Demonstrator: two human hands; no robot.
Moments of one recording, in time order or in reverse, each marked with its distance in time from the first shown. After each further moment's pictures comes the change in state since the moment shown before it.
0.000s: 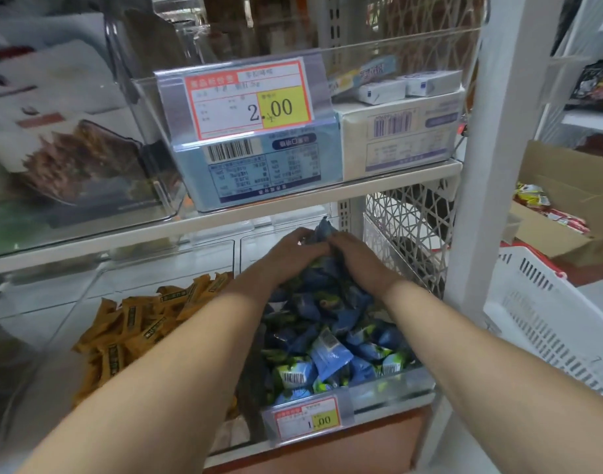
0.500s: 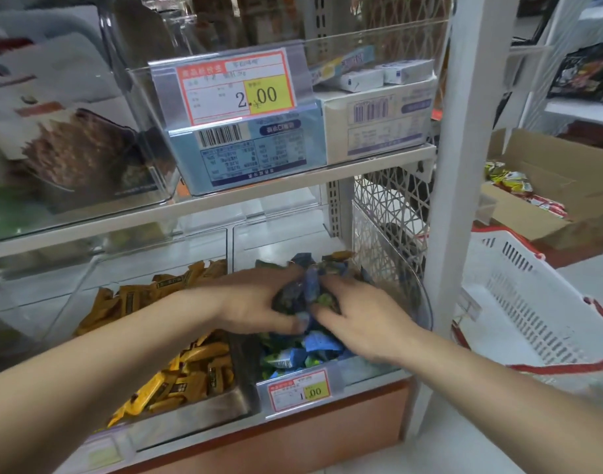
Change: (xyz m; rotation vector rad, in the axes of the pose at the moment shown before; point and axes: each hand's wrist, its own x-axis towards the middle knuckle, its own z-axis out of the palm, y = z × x) left_hand -0.107 0.002 -0.028 0.811 -0.404 0.270; right_hand -0.124 0.002 0.007 -0.957 -0.081 -0.301
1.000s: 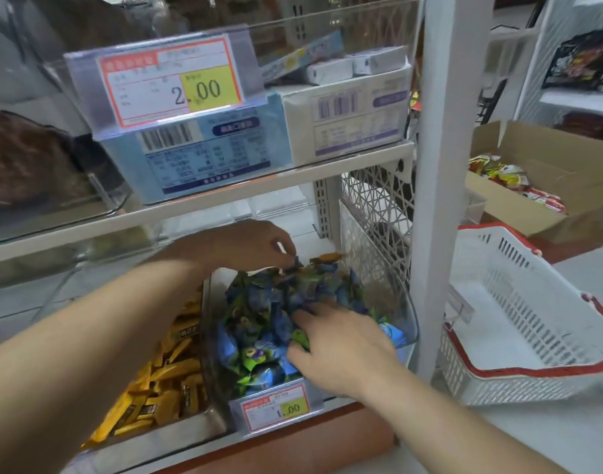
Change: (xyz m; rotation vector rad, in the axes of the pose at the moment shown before) left_hand 0.064 0.006 -0.058 0.025 0.010 -0.170; right_hand -0.007 0.000 0.027 -0.213 -0.069 0.025
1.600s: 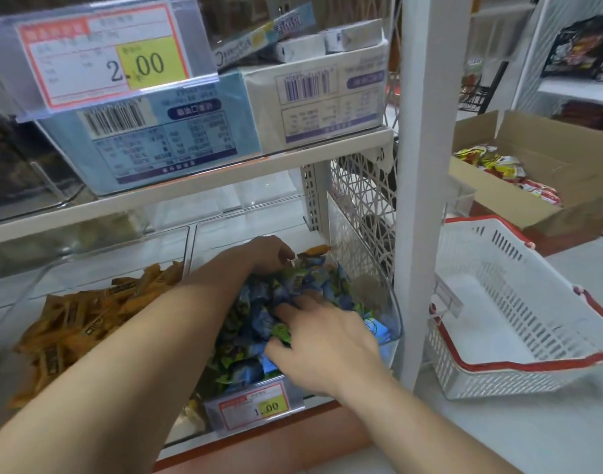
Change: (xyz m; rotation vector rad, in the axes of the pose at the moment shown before) left_hand 0.105 -0.025 0.076 -0.001 -0.011 -0.105; right_hand 0.000 0.002 0.003 0.037 0.024 0.061
